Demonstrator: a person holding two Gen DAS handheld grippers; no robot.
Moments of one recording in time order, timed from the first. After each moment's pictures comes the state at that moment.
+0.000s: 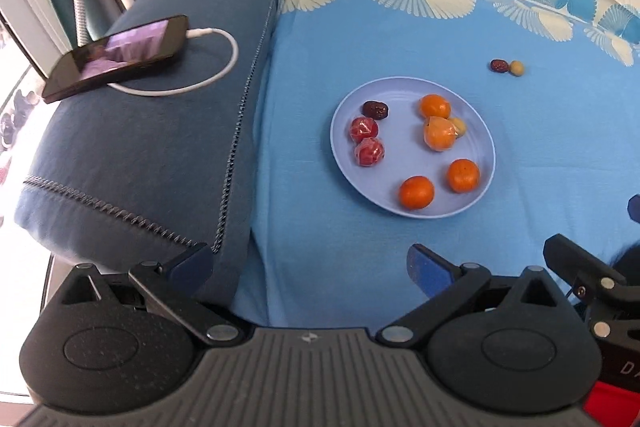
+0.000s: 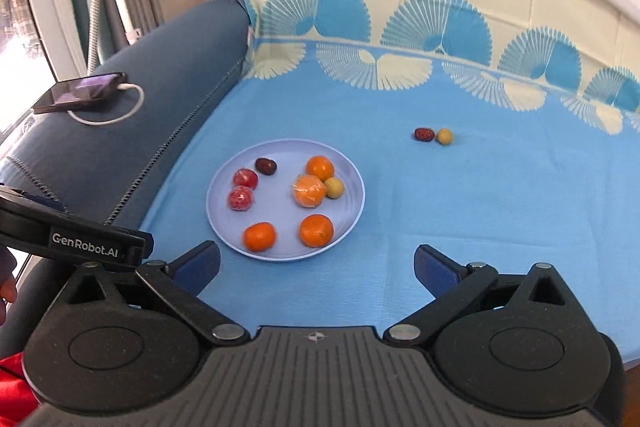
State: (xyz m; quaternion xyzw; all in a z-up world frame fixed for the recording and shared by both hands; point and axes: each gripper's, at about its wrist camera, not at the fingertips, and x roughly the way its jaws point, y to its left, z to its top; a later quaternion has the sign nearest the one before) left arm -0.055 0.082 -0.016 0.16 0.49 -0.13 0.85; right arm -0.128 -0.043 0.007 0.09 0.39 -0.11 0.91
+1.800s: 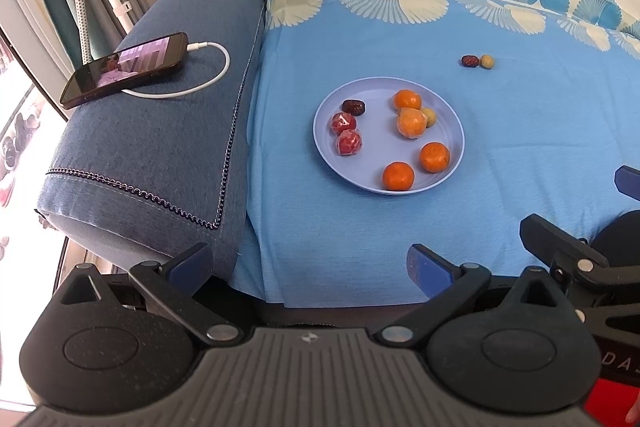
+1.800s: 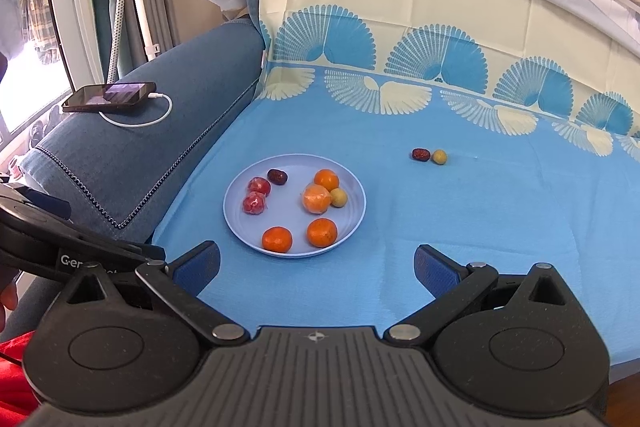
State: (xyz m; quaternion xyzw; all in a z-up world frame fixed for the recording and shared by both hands) left arm -0.100 0.082 -0.002 0.18 0.46 -0.14 0.85; right arm -0.163 -0.022 0.024 0.07 0.35 -0.11 0.93
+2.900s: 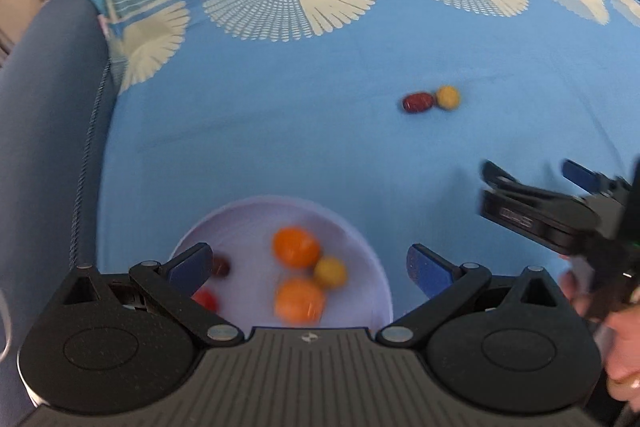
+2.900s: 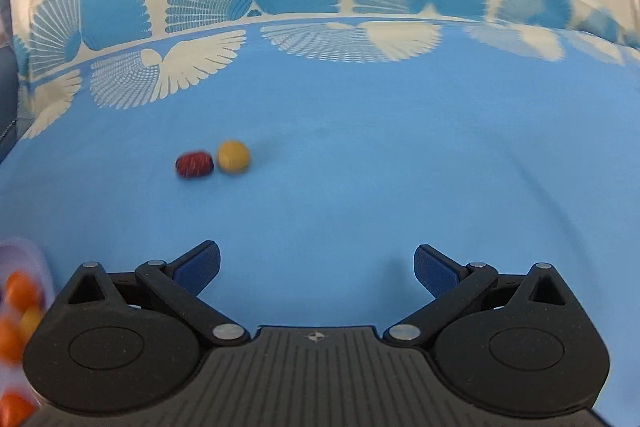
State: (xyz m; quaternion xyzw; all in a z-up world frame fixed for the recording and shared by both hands) left arm 0.081 -0.153 -0.077 0.25 0.51 -0.21 0.80; right arm 0.005 -0.280 -0.154 0.17 0.37 -0.28 0.87
